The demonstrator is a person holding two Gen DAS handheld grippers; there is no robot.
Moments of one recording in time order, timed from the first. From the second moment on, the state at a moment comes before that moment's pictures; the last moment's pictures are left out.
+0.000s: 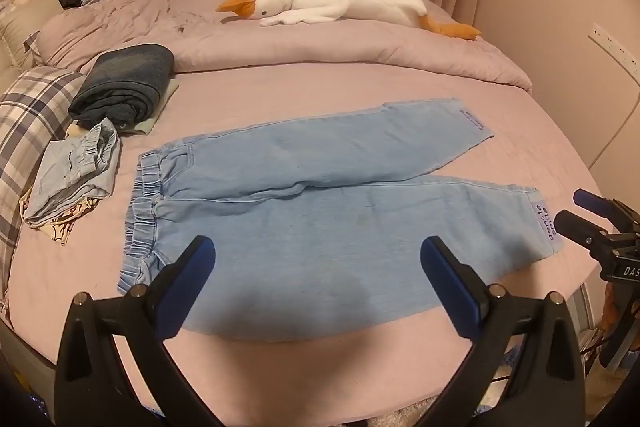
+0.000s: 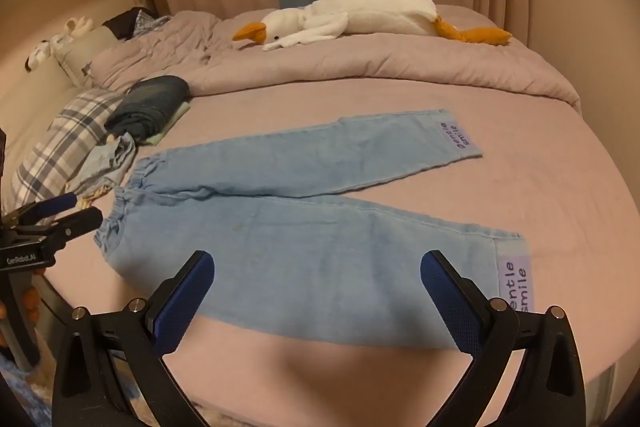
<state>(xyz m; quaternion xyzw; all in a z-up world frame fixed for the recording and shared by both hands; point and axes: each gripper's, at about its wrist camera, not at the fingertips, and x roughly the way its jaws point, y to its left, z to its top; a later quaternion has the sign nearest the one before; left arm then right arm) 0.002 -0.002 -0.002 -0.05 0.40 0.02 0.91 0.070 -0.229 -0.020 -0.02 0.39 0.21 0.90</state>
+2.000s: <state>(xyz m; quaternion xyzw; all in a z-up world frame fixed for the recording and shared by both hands) -0.040 0.170 -0.121 -0.36 0.41 0.21 0.81 0.011 -0.100 -0.096 -0.17 0.44 0.44 0.77</state>
